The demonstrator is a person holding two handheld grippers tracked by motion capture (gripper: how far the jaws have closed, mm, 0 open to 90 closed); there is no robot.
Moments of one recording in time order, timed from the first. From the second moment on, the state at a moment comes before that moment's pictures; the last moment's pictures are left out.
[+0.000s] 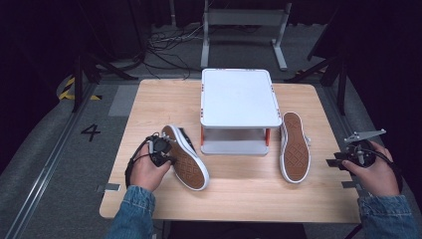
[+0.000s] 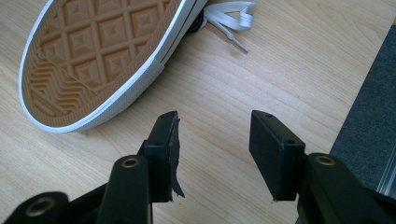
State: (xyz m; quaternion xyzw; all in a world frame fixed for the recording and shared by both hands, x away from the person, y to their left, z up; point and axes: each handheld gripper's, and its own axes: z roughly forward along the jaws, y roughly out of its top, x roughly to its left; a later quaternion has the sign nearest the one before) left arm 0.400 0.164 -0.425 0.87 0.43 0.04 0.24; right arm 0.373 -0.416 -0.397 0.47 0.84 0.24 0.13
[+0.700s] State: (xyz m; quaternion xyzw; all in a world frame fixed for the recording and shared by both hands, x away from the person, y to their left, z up) left arm 0.404 0.128 -0.376 0.88 0.38 0.07 0.29; right arm 0.364 -0.420 -0.399 0.47 0.84 0.23 0.13
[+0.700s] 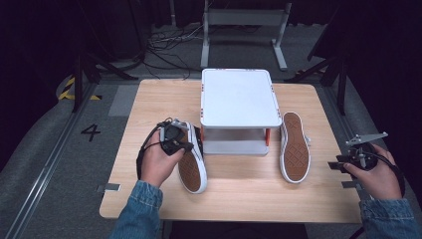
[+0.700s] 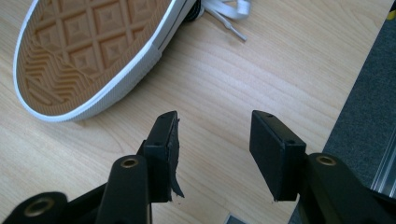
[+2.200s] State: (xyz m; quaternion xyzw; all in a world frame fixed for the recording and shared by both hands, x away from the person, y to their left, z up) left arm 0.364 0.239 -0.423 0.85 0.52 -0.04 0.10; right arm 0.374 -0.407 -0.386 0.44 0.85 0.25 0.15
